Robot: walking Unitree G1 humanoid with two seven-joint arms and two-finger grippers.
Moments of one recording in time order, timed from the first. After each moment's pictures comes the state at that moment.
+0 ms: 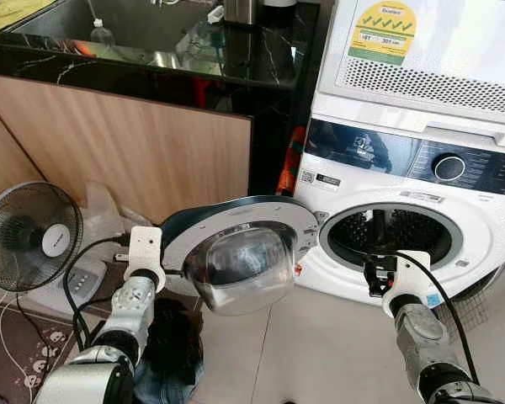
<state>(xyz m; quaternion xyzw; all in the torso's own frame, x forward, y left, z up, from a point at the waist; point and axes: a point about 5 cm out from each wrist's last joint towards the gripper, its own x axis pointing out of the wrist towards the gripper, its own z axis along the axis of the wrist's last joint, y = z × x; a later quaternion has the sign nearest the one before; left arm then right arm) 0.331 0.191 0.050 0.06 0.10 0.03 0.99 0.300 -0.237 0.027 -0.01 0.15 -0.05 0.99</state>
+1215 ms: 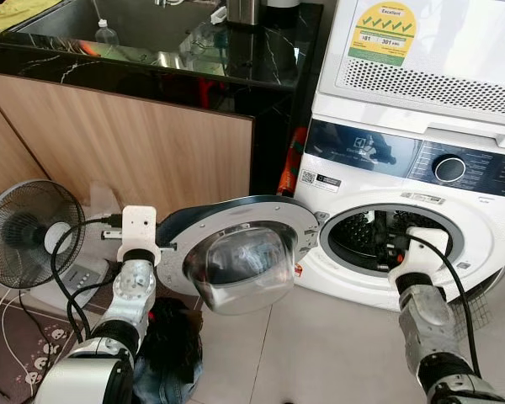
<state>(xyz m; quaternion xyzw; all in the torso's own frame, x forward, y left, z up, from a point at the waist) 0.349 0.193 0.098 0.10 -0.04 0.09 0.99 0.324 -0.235 0.077 -0.02 -0.01 -0.06 1.00</state>
